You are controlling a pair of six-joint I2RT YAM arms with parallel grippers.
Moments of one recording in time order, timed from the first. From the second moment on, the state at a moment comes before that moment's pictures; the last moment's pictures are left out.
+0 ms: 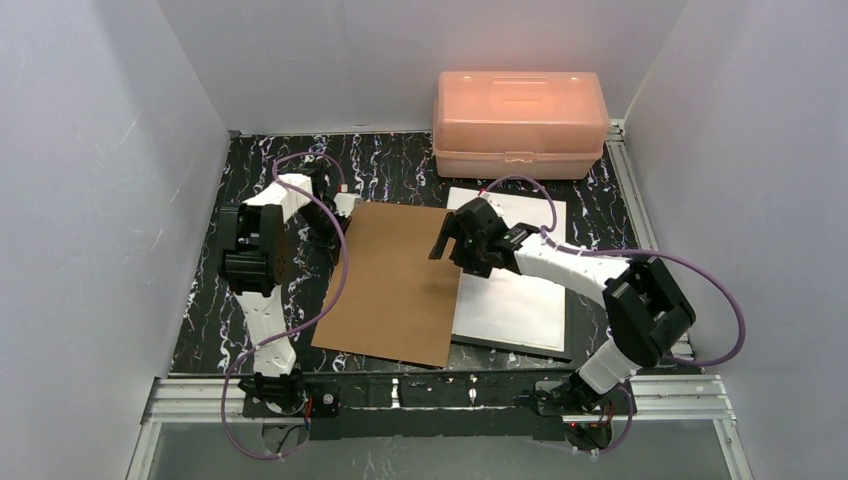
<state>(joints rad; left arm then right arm) -0.10 2.04 1.45 -1.02 0.29 0.42 0.76 1.59 1.01 -0.31 0.04 1.01</state>
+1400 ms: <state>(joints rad) 0.04 1.89 1.32 -1.02 0.32 0.41 0.59 1.57 0.94 -0.38 -0.31 0.68</state>
